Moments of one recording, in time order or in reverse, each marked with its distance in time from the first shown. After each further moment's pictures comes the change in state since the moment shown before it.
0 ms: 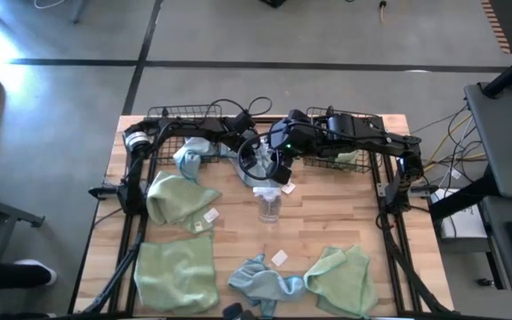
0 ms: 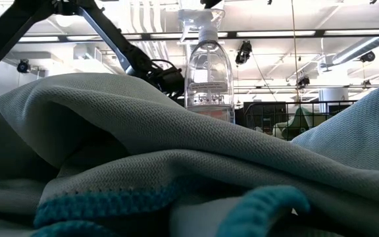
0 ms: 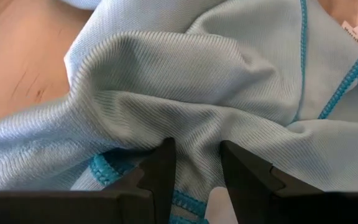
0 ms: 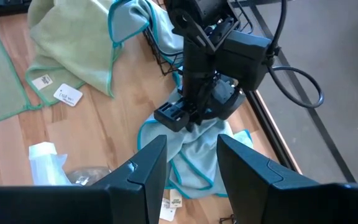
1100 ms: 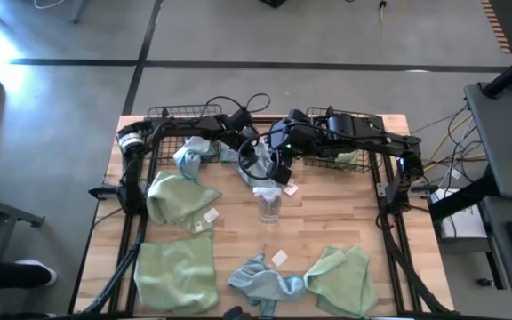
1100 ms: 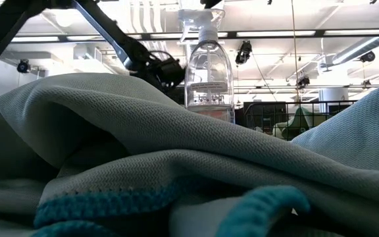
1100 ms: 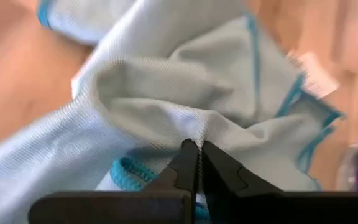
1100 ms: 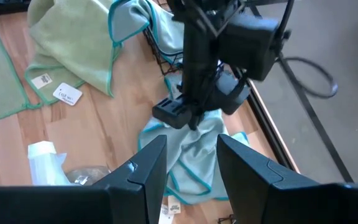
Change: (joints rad) left arm -0.004 -0.082 0.007 -0.028 0.064 -0.081; right arm 0.000 0.000 0.000 0.000 0.000 -0.011
